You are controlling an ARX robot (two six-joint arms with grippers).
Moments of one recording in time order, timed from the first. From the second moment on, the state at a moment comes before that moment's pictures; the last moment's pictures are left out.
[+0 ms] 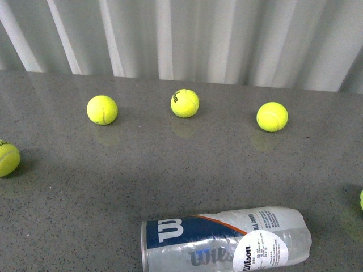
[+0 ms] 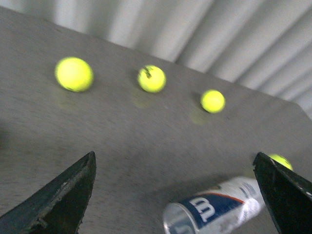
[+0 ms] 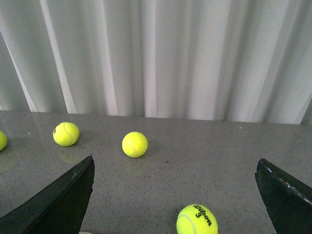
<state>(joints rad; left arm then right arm) 0.01 0.96 0.18 0.52 0.48 -0.31 0.00 0.00 0.01 0.00 0.00 0.00</state>
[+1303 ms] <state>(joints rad) -0.43 1.95 0.36 0.97 0.54 -0.50 0.00 0.00 0.01 0.00 0.00 0.00</state>
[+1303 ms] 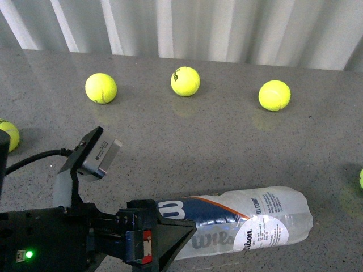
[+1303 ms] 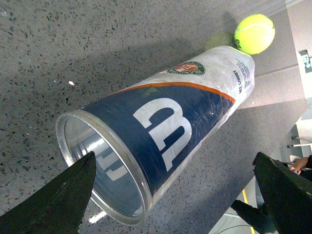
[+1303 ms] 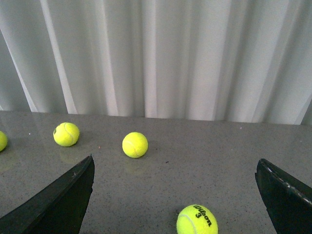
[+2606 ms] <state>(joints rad) -0.47 1.56 0.67 0.35 0.51 -0.59 0.00 0.00 0.01 0.00 0.00 0.00</state>
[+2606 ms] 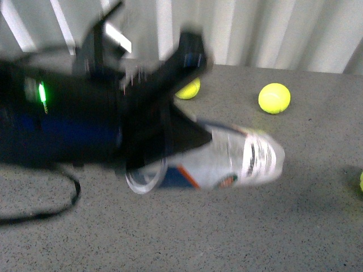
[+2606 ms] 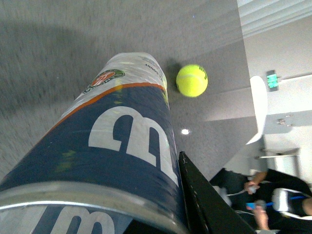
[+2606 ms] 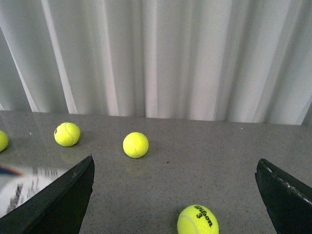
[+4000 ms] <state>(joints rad) -0.65 1.95 1.56 -0.95 -0.02 0.99 0.00 0.00 0.01 0.00 0.00 0.00</state>
